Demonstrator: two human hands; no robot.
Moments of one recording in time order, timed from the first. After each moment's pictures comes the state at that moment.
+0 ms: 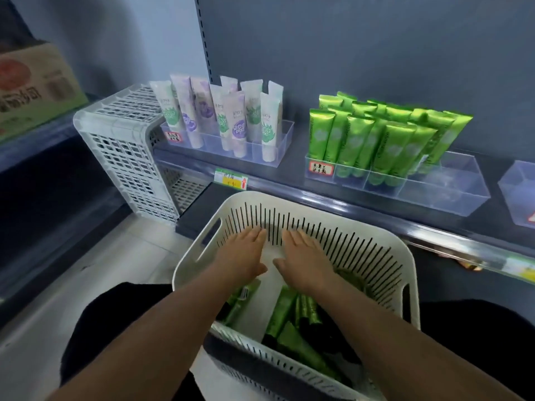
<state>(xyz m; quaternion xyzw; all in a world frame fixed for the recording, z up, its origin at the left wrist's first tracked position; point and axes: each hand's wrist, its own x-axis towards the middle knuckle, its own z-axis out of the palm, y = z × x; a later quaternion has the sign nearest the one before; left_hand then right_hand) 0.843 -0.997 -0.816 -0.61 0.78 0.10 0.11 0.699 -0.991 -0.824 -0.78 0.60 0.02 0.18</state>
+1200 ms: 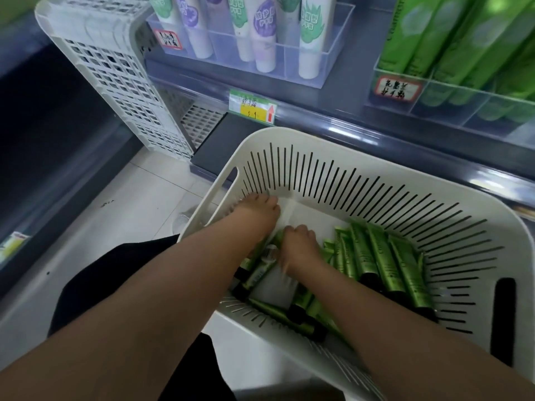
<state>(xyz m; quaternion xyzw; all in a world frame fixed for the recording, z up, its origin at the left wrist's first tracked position) 0.867 -1.049 -0.888 -0.47 0.78 0.06 0.40 0.764 -1.002 -0.932 -0.71 0.62 0.10 0.32</state>
